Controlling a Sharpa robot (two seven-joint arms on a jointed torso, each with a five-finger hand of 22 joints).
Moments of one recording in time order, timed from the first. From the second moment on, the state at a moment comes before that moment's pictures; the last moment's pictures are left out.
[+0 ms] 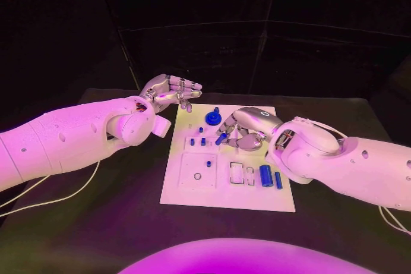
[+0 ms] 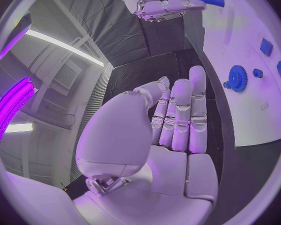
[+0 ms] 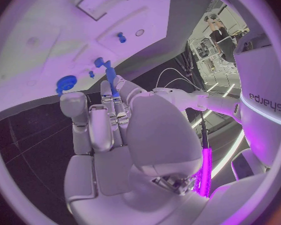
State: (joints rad) left arm 1.20 -0.80 -0.04 1.40 -0.18 -0.23 0.29; left_hand 1.40 -0.12 0.47 -0.01 0.05 1.02 0.17 0.12 0.07 1.06 0.11 0.17 0.08 1.20 0.02 1.01 0.54 0.17 1.20 0.12 0.61 0.73; right arm 1.19 -0.73 -0.10 1.70 -1.49 -0.38 -0.13; right_hand 1.44 -0.05 0.35 0.01 0.12 1.09 0.15 0.08 0.07 1.18 0.07 0.21 0.07 1.47 0.00 1.33 1.16 0.14 1.21 0.10 1.23 0.89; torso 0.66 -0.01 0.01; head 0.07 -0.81
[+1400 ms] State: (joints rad) left arm 1.20 -0.79 -0.04 1.39 -0.18 -0.23 0.29; left_hand 1.40 -0.12 0.46 -0.01 0.05 1.02 0.17 0.12 0.07 1.06 0.11 0.18 0.08 1.20 0.02 1.01 0.54 0.17 1.20 0.12 0.61 0.73; right arm 1.12 -0.58 -0.16 1.63 -1.58 -0.25 -0.11; right_hand 1.44 -0.05 0.36 0.01 0.12 1.08 0.15 0.08 0.07 1.18 0.07 0.20 0.07 1.47 0.00 1.33 1.16 0.14 1.21 0.10 1.23 0.88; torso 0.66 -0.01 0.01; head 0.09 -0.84
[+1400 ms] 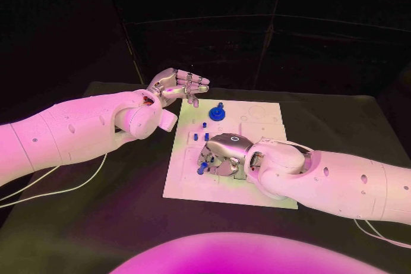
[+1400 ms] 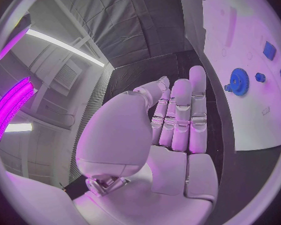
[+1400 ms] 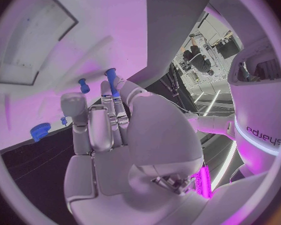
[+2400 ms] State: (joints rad) left arm 1.20 -0.79 -0.04 1.39 -0.18 -0.22 0.29; left_hand 1.40 -0.12 0.46 -0.01 0.05 1.02 0.17 0.12 0.07 1.06 0.11 0.18 0.08 1.20 0.02 1.01 0.54 0.17 1.20 0.12 0.61 0.73; right arm 1.12 -0.55 -0.17 1.60 -1.60 -0.22 -0.12; right_hand 1.39 -0.10 0.35 0.02 0.12 1.00 0.17 0.06 0.06 1.15 0.09 0.15 0.07 1.47 0.01 1.33 1.15 0.14 1.20 0.11 1.23 0.87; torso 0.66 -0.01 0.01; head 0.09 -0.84
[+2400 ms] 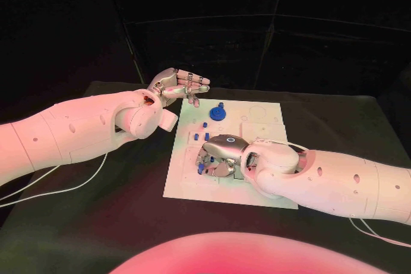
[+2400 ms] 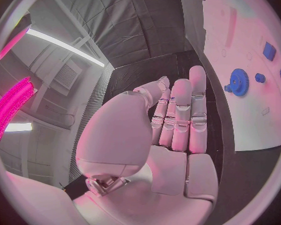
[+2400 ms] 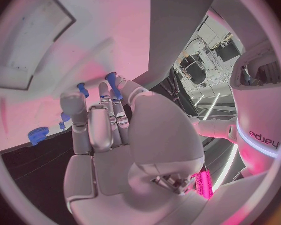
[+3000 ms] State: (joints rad) left arm 1.20 -0.79 -0.04 1.39 -0.18 -0.22 0.29; left_hand 1.40 -0.11 0.46 -0.01 0.05 1.02 0.18 0.12 0.07 1.06 0.11 0.18 0.08 1.20 0.02 1.01 0.54 0.17 1.20 0.12 0.61 0.73; right arm 1.11 -0.58 -0.17 1.63 -1.58 -0.31 -0.12; right_hand 1.36 -0.13 0.27 0.05 0.11 0.83 0.16 0.06 0.06 1.09 0.09 0.13 0.07 1.47 0.01 1.33 1.15 0.14 1.18 0.12 1.21 0.84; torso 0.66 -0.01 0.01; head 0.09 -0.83
